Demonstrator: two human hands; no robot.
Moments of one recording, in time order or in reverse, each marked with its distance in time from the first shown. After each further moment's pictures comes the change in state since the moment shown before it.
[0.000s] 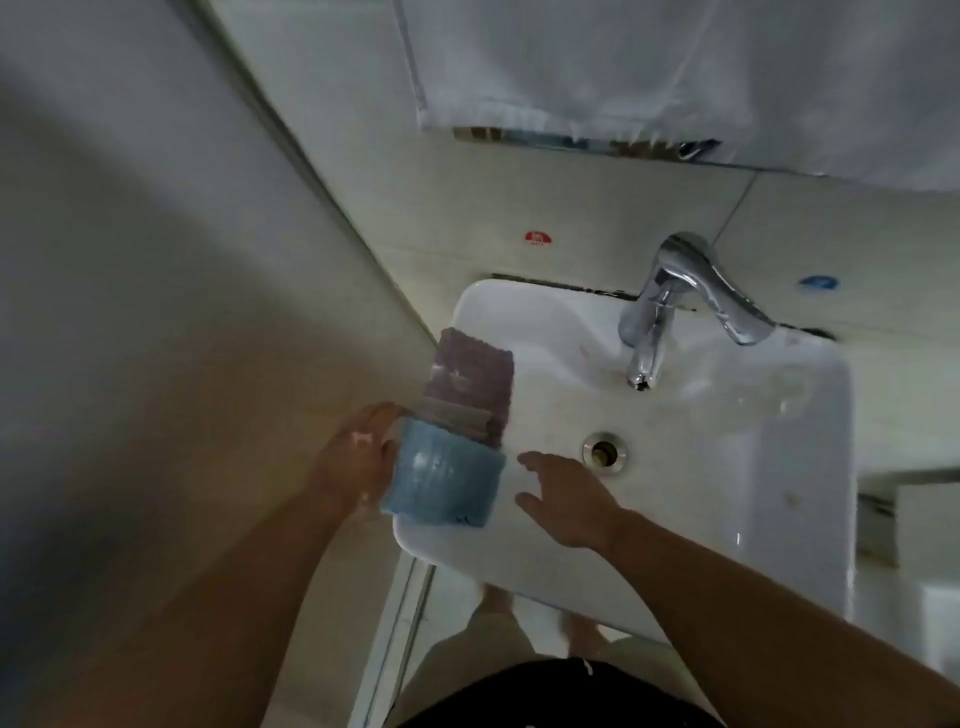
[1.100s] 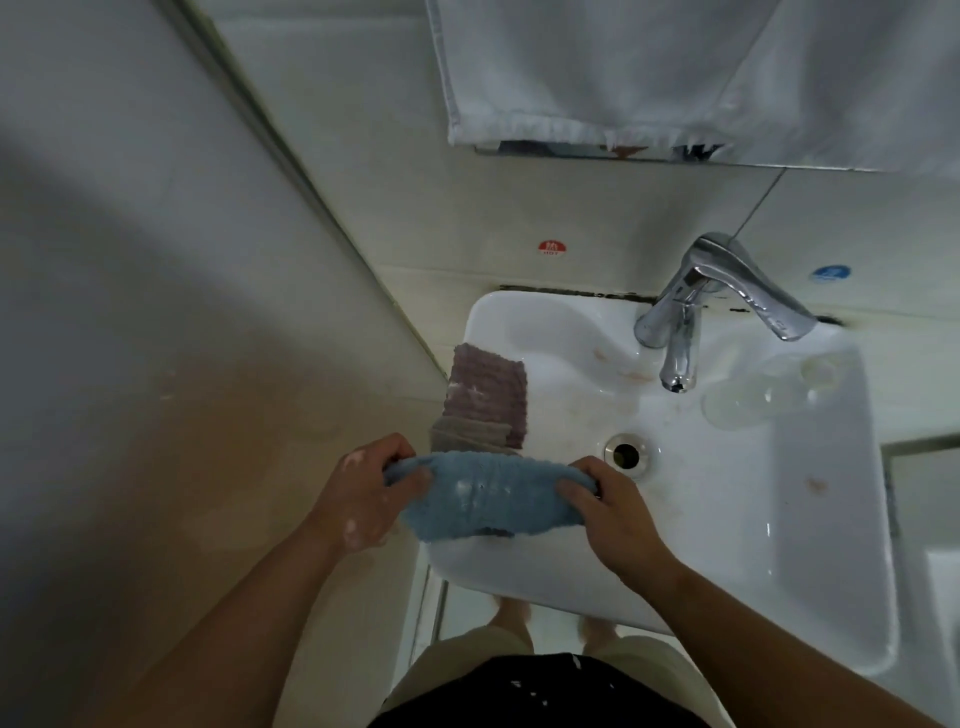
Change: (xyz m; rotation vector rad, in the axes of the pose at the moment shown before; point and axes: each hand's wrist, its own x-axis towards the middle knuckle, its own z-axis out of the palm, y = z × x) left_hand -0.005 0.006 -0.050 -0.431 -0.181 -0.174; right_hand -0.030 -0.033 0.009 0.752 0.445 0.151
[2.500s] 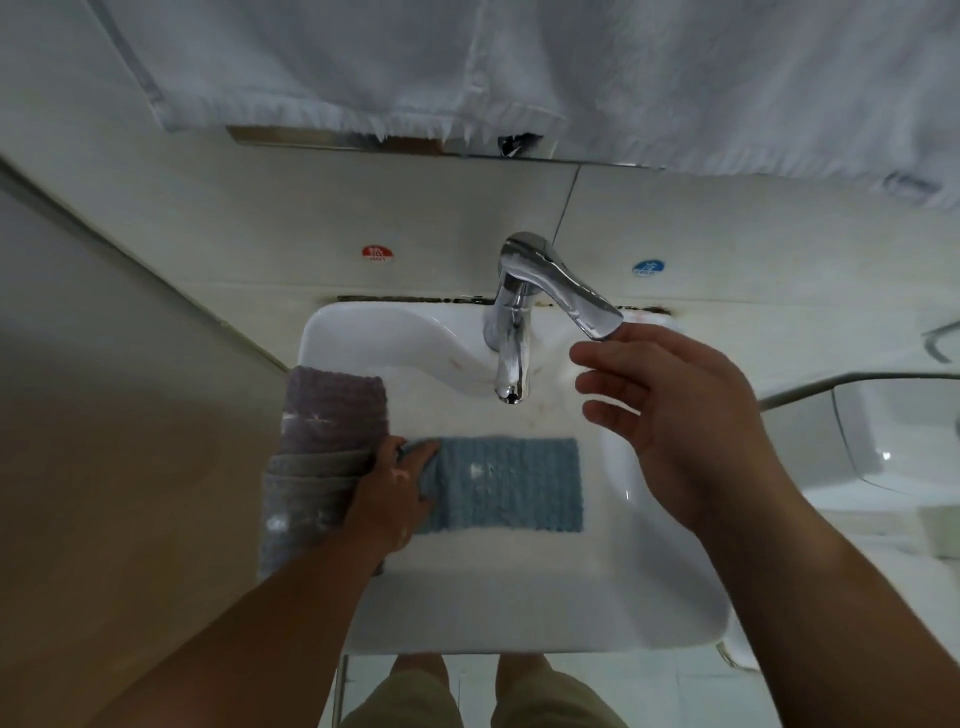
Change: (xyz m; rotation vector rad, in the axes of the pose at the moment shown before) left_hand 0.091 0.037 0.189 0.222 -0.226 0.068; right_hand -0.039 -0.141 -0.165 0.583 0.329 0.005
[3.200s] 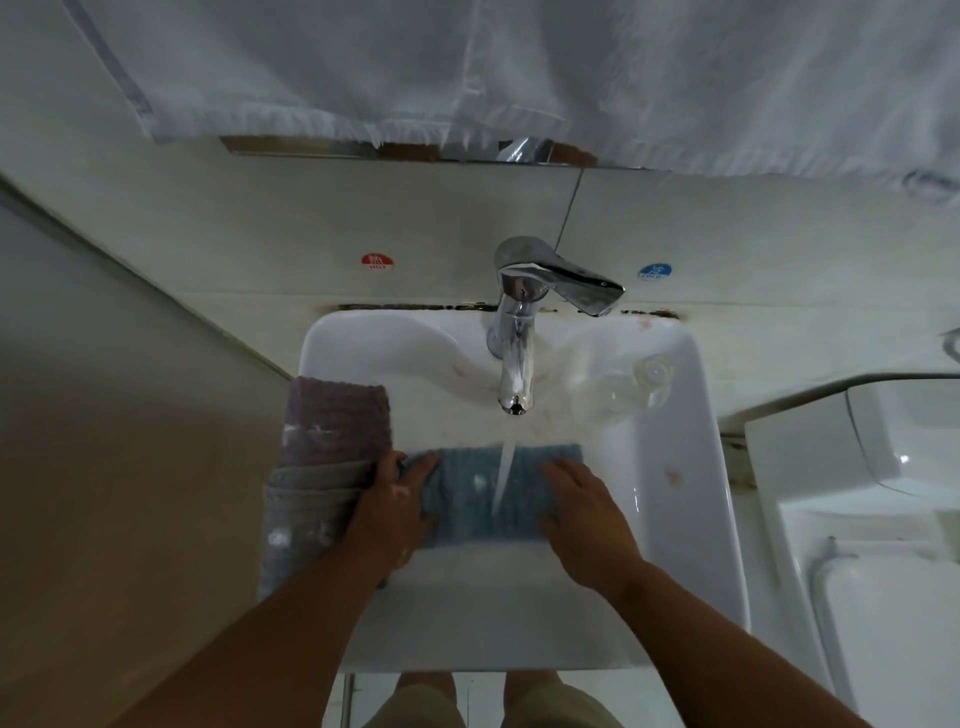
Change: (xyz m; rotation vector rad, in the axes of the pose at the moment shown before) left_hand 0.000 -0.011 0.007 -0.023 0.000 0.023; right_hand 0.054 0.216 -0.052 -1.258 -0.262 -0.129
